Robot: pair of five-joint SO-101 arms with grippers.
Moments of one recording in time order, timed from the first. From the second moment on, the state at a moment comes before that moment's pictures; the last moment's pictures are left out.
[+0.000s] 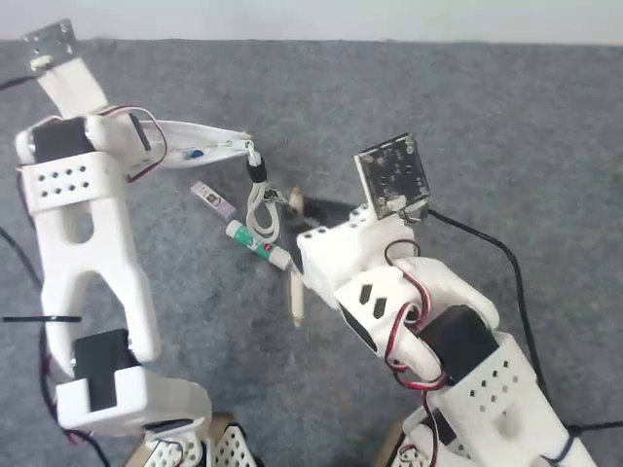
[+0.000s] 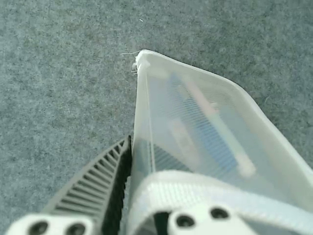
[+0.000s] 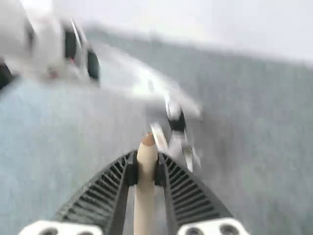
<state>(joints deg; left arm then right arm) -20.3 0.7 -6.1 79.4 16.4 -41.6 -53.8 35.6 48.5 -14.5</state>
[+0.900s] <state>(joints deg) -20.3 0.7 -6.1 79.1 16.4 -41.6 -48.3 35.6 4.1 -9.4</state>
